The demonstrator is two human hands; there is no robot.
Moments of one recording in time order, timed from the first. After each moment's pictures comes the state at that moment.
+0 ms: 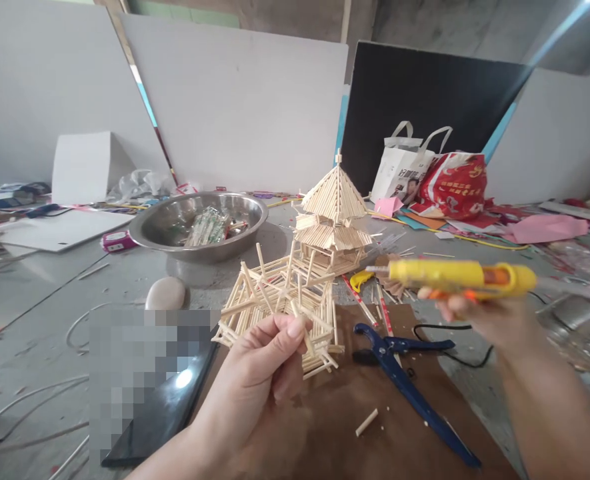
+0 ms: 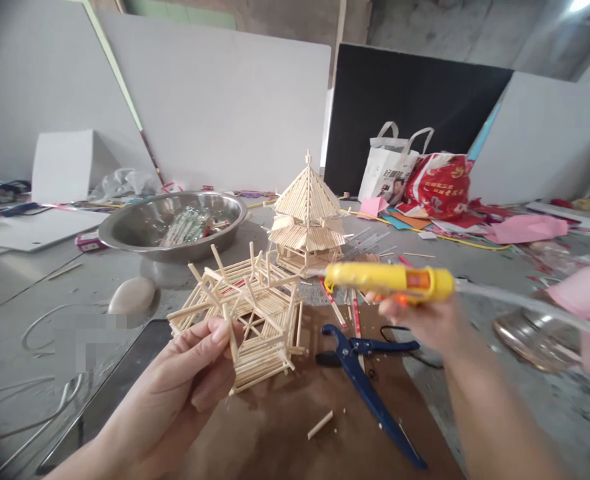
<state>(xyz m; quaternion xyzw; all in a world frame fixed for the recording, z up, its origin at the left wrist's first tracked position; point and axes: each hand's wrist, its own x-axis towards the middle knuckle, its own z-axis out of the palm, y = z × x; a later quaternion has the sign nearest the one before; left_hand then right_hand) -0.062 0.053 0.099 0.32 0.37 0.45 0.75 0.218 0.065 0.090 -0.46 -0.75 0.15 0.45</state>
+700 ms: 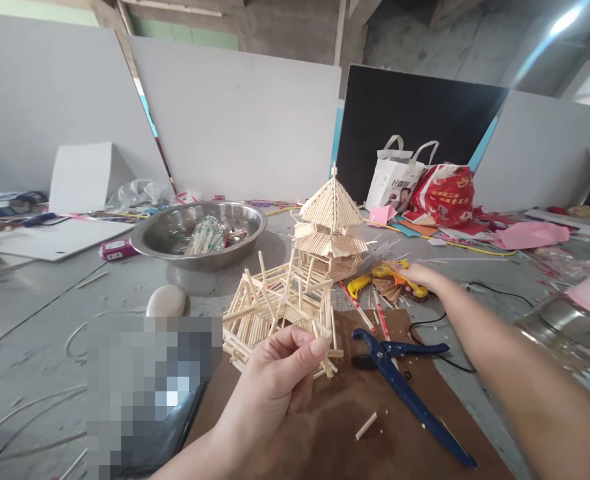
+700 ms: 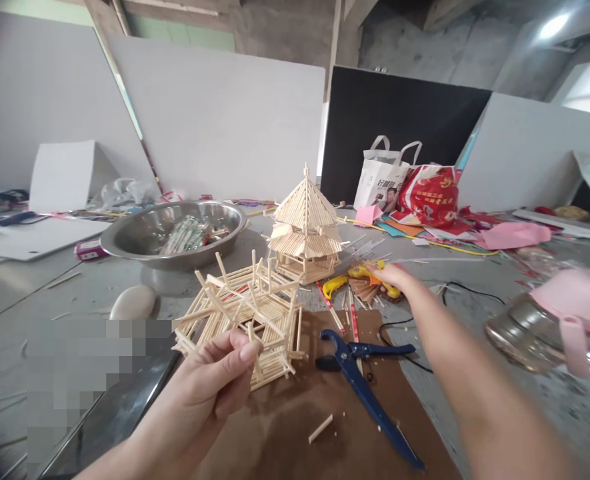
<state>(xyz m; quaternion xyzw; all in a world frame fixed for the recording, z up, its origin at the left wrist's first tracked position) -0.056 0.051 0.087 0.35 0.37 0.42 0.75 0.273 0.192 0.026 -0.81 -0.47 0.27 0.20</state>
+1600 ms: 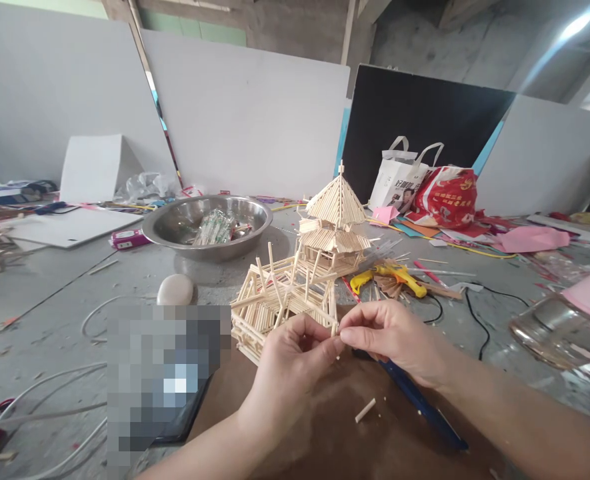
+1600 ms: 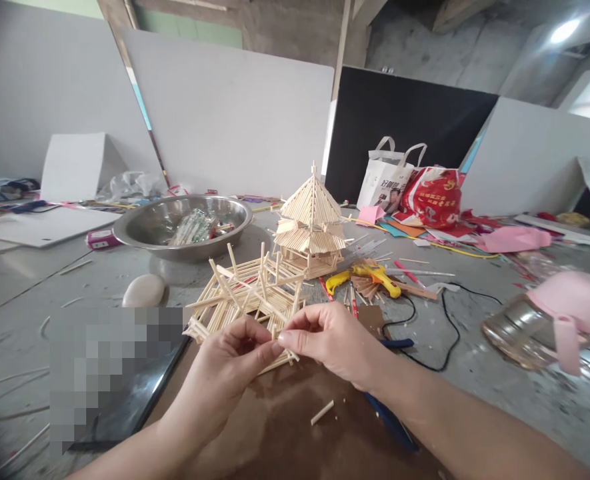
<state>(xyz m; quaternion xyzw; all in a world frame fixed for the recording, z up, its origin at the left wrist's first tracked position) -0.048 0.046 0.082 0.50 0.46 0.44 0.59 0.104 0.048 0.106 -0.51 -0.58 0.53 0.34</state>
